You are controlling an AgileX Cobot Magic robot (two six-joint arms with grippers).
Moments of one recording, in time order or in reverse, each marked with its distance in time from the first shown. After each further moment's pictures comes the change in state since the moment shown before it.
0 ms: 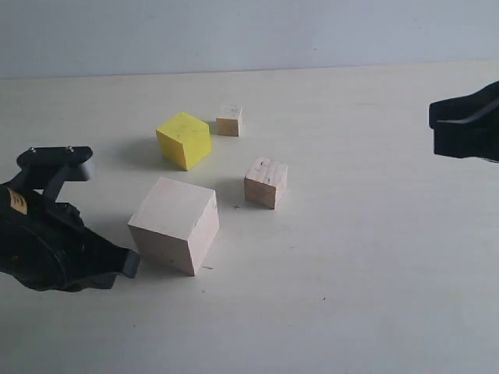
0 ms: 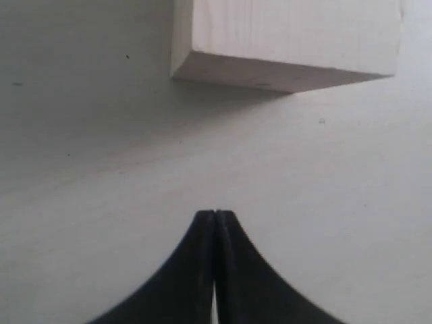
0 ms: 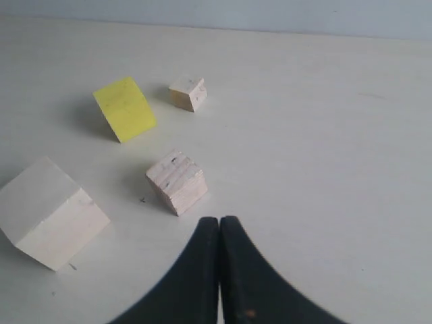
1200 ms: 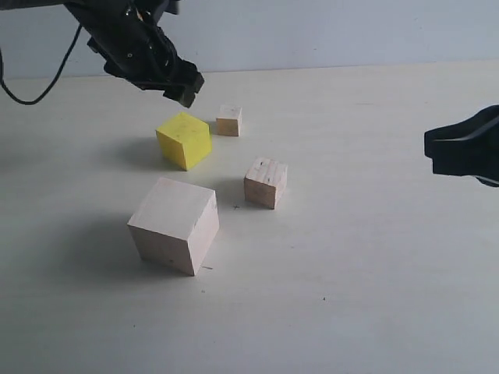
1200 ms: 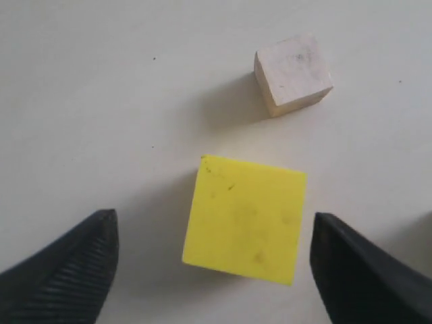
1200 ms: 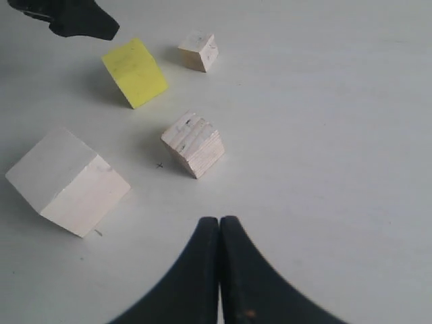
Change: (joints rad) left arm 0.135 0.686 -1.091 0.326 0.234 0.157; right arm 0.000 0.000 0.000 0.078 0.094 0.000
